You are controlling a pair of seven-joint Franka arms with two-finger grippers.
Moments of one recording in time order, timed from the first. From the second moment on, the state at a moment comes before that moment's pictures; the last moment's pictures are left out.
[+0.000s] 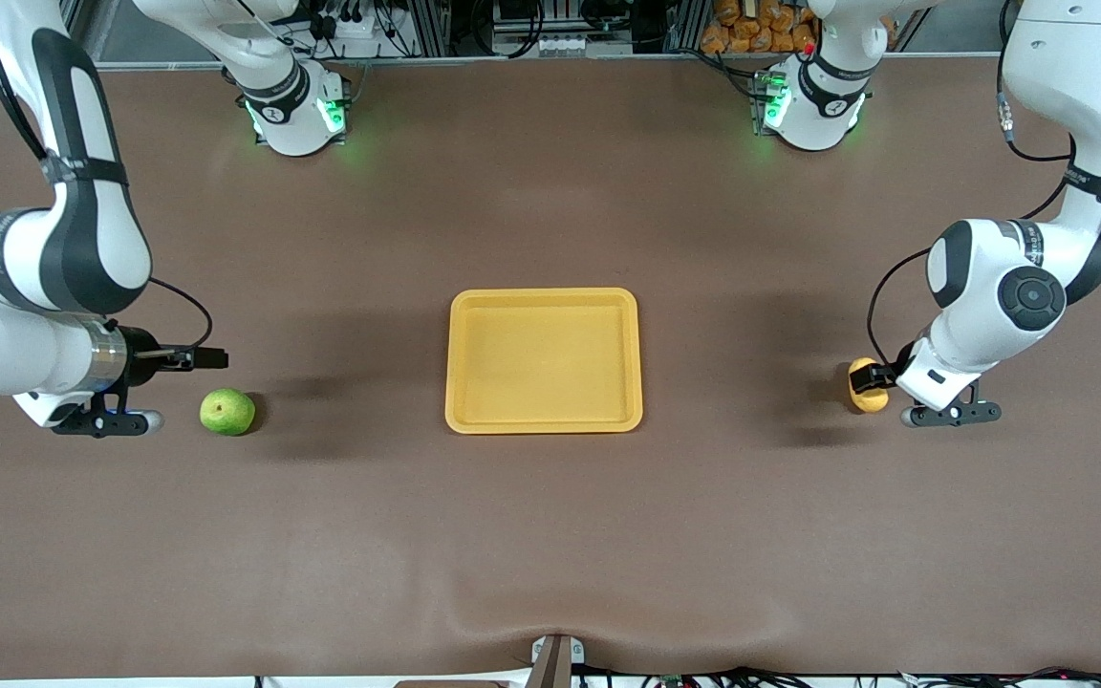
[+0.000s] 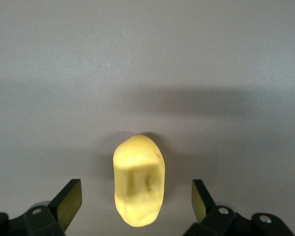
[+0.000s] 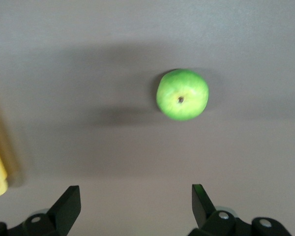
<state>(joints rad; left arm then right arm) 0.18 0.39 -0.17 -2.07 0.18 2.49 -0.18 0.01 0.37 -0.03 -1.69 0.09 1.80 -0.03</state>
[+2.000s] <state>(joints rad) 0.04 0.42 -0.20 -2.00 0.20 2.48 -0.28 -0.07 0.48 -0.02 -1.97 0.13 2.41 -0.80</state>
